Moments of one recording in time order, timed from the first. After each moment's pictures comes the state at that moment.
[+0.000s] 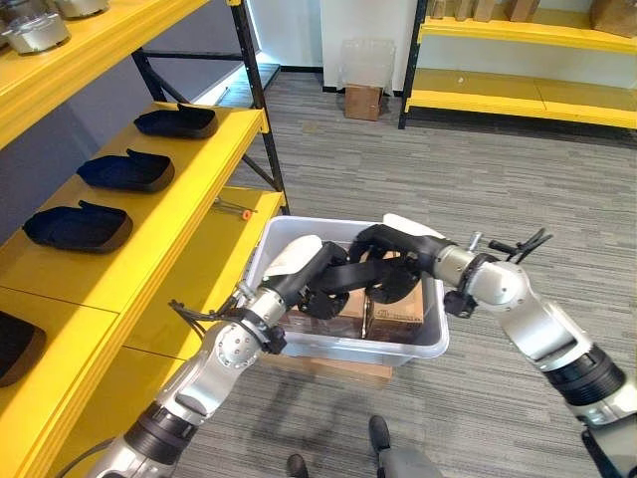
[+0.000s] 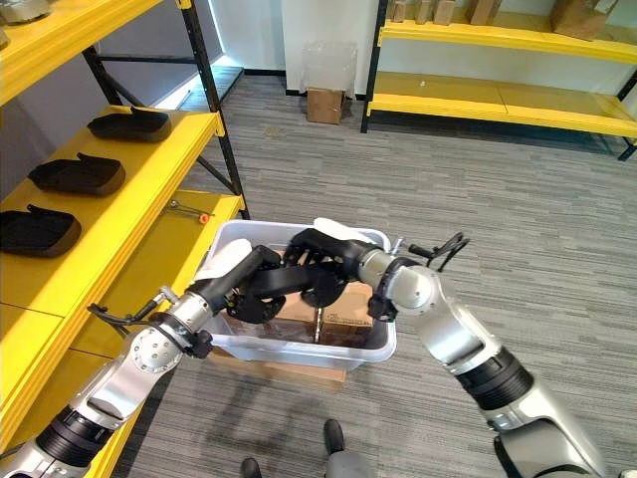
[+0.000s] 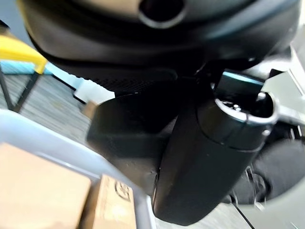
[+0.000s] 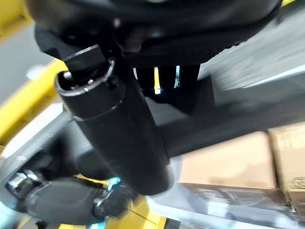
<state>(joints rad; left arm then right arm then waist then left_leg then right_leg) -0.25 0.60 -0.41 -0.17 0.28 0.04 -0.10 -0.57 -0.68 0.45 -0.19 -0.07 0.35 0.41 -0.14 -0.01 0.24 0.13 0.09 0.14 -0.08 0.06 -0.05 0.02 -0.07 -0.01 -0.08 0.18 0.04</state>
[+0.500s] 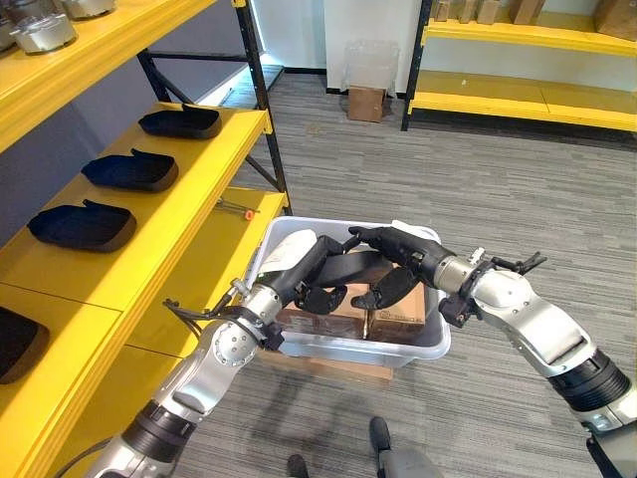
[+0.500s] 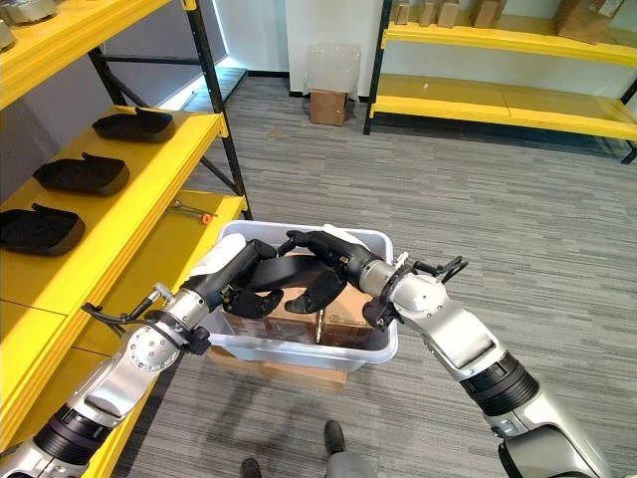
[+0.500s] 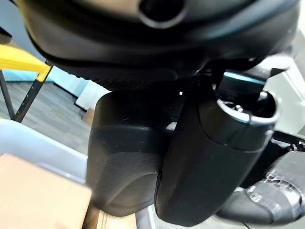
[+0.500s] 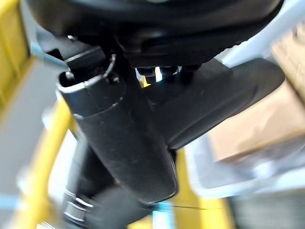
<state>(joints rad) -0.25 0.61 -0.38 -0.12 0.28 0.00 -0.07 -0.51 -0.65 0.35 -0.21 0.65 0.41 0.13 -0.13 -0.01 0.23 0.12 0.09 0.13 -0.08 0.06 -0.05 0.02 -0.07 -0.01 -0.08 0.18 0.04</state>
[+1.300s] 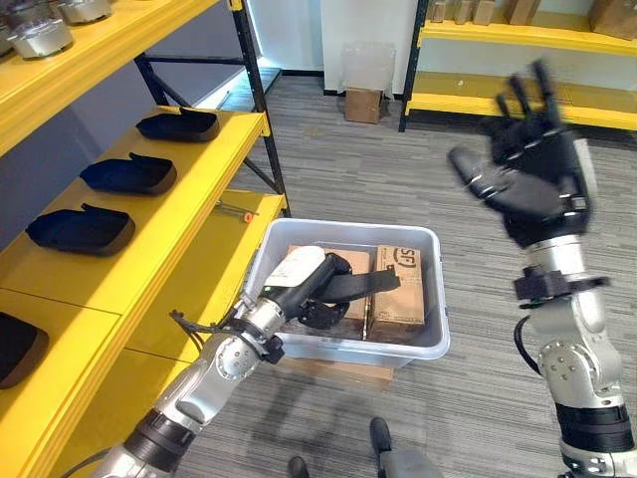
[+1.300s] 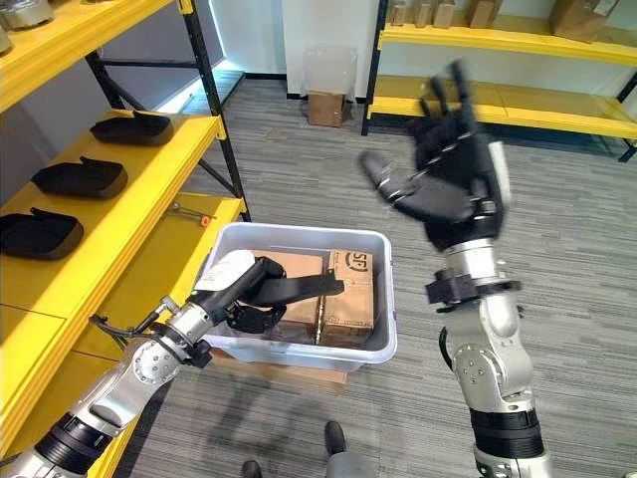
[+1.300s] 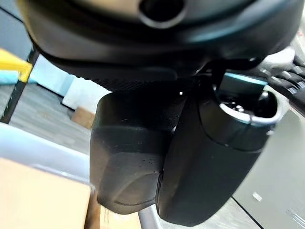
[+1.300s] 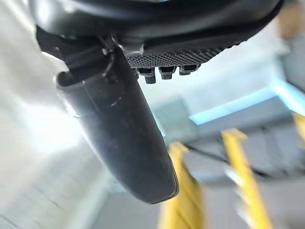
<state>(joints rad) -0.19 0.62 -0.37 -0.11 0.38 -0.12 0.00 -0.25 -0.44 -0.17 -0.30 0.85 -0.14 -0.10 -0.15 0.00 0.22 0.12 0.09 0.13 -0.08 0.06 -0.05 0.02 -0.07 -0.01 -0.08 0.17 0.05</state>
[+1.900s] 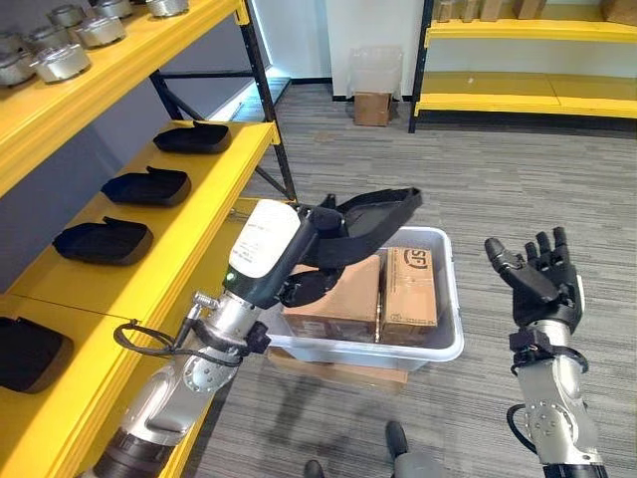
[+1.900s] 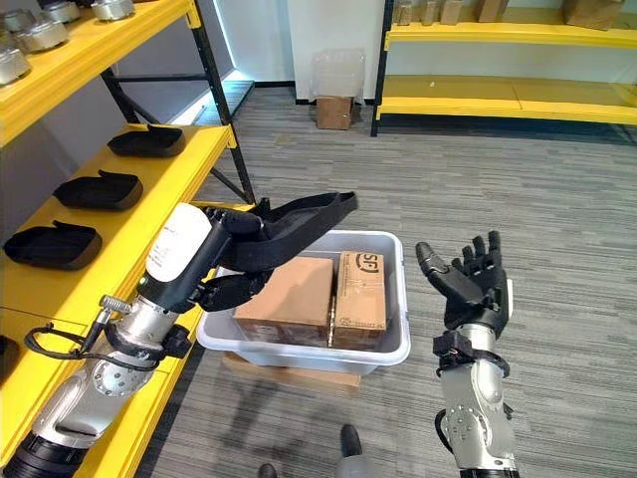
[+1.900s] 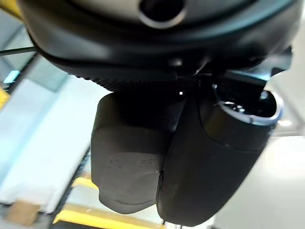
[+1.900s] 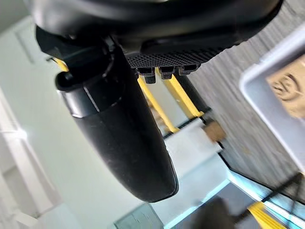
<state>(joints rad) -0.11 0.62 -0.20 -0.38 0.50 -0.36 0.19 0.03 -0.34 -0.05 -0.11 0.85 -0.14 -0.29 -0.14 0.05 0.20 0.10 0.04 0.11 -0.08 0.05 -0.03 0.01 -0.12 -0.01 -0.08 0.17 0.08</state>
